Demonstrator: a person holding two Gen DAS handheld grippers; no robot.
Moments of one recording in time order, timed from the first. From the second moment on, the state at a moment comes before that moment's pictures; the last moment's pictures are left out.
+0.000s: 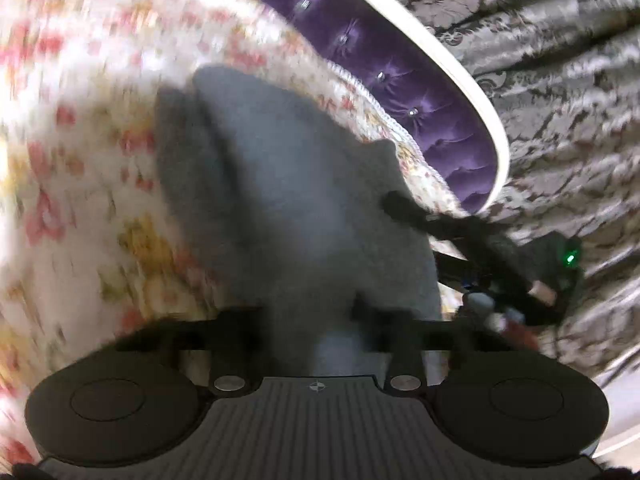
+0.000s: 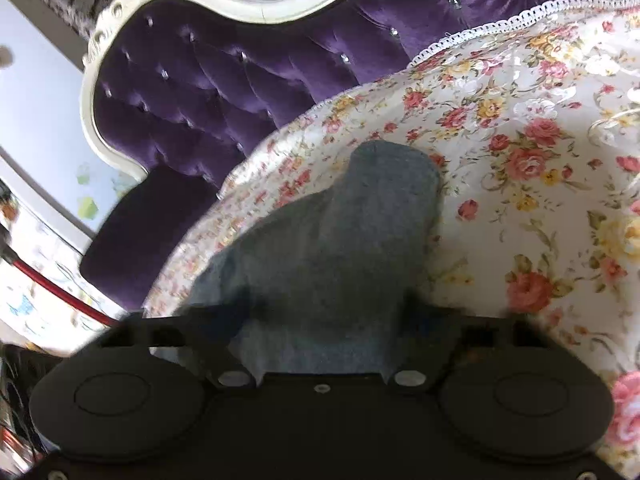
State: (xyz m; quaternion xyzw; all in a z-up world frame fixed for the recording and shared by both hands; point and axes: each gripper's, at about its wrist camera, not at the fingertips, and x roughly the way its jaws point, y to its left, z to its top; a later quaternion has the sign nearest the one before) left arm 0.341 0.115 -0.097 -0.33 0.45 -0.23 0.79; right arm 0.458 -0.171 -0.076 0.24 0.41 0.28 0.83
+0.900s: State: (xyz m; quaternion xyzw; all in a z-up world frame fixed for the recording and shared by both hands) left arm 0.151 0.075 -0.083 -0.29 0.48 -0.31 0.77; right arm 0.227 -0.244 -0.024 0.23 0.39 0.17 0.87
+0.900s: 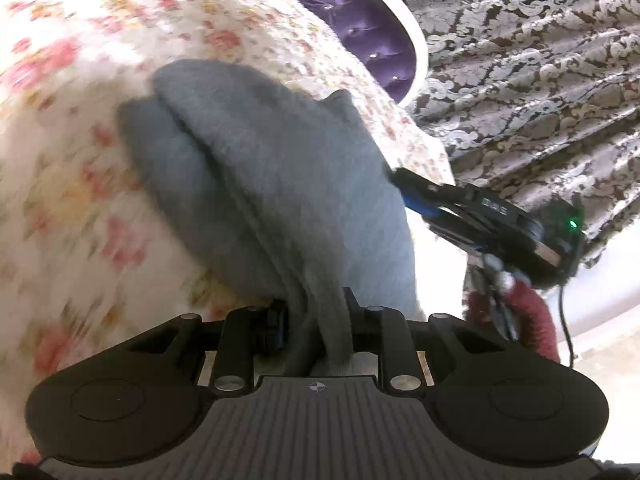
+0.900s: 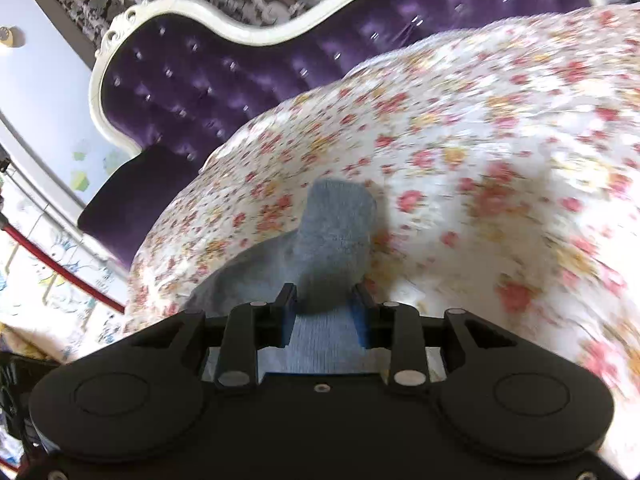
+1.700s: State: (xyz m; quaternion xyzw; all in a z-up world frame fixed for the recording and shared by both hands) left arm 0.167 0.107 -0.080 -0.37 0.40 -0.18 0.82; right arm 0.158 -0.232 -0.065 0.20 0.36 0.22 0.88
